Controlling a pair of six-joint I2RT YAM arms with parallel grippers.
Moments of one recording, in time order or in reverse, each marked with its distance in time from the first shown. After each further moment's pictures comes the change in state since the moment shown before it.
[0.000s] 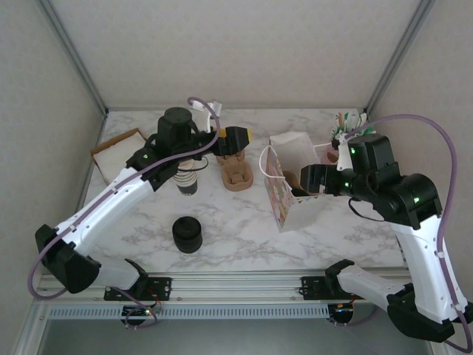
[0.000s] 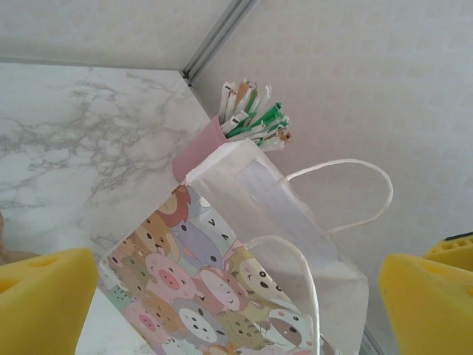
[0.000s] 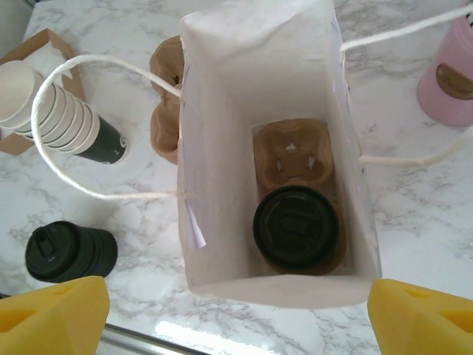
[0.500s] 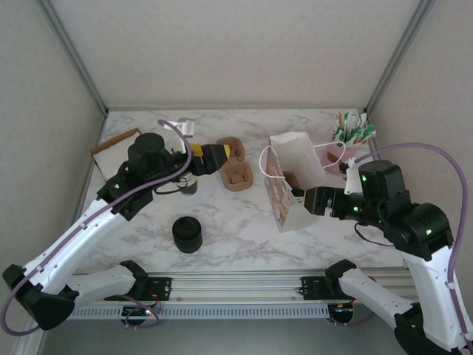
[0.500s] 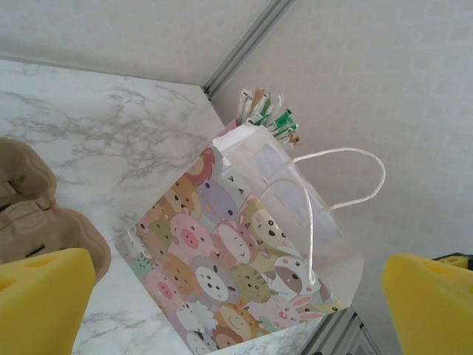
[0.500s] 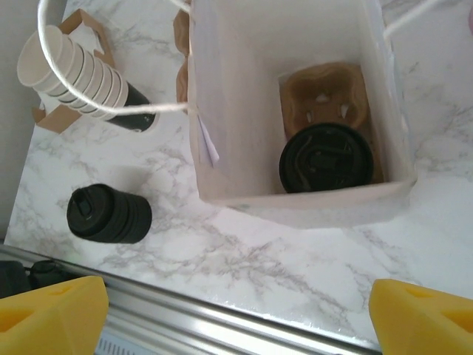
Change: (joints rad) left arm 0.000 -0.294 -0.224 -0.026 -0.101 -0.038; right arm 0.000 -0.192 -0.179 -0.016 -0.105 0.095
